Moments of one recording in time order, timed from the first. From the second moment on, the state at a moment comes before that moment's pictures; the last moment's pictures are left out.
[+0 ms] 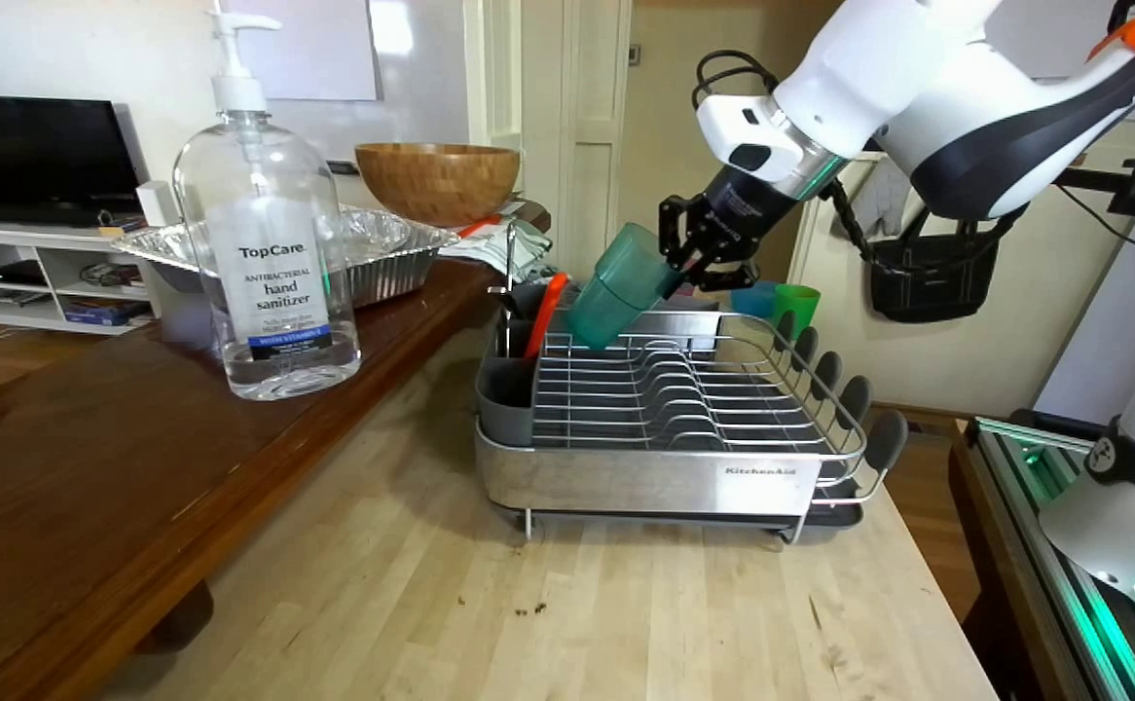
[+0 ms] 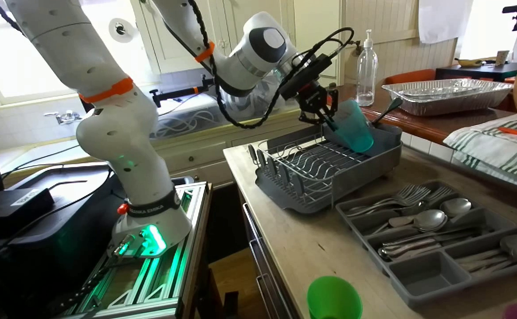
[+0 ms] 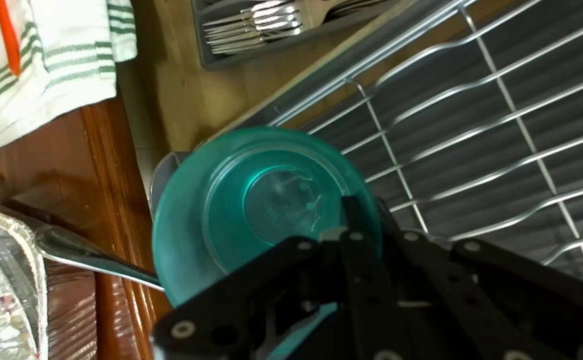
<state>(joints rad) 0.05 -0.27 0.08 -2.64 -0.93 2.81 -0.52</state>
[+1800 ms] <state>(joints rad) 0.09 -0.01 0.02 -2.43 -0.96 2.76 -0.80</state>
